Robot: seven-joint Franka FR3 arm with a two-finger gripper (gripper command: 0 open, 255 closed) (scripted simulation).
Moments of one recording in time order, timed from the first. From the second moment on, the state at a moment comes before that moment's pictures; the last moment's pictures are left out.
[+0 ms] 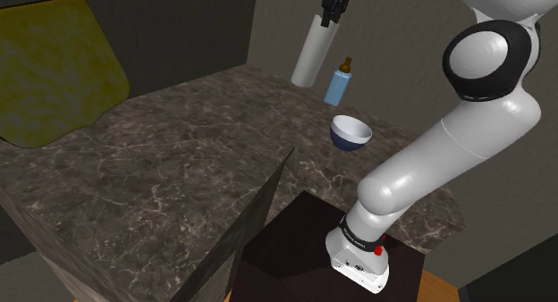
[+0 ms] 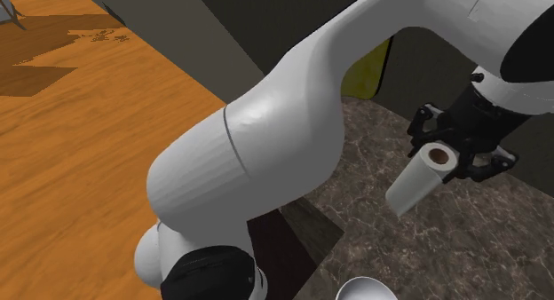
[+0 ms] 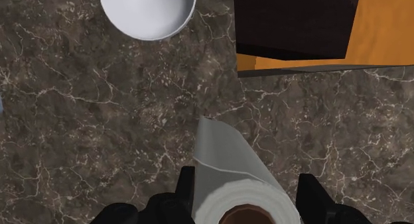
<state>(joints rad) -0.30 -0.23 0.01 -1.40 0.02 1.11 -0.37</state>
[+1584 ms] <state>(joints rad) -0.30 -0.41 0.01 -1.93 0.02 1.46 -0.37</state>
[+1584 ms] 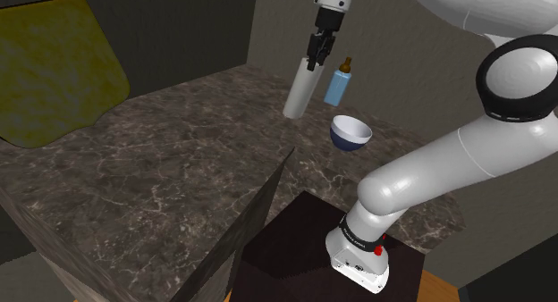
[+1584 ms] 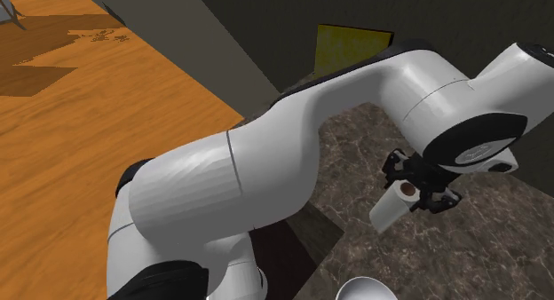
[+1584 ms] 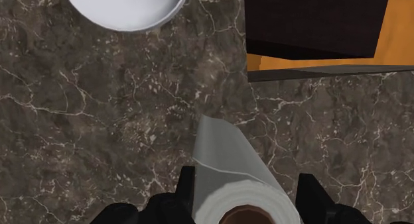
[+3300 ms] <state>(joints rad) -0.29 -0.45 0.02 -2.18 0.02 1.67 -0.37</state>
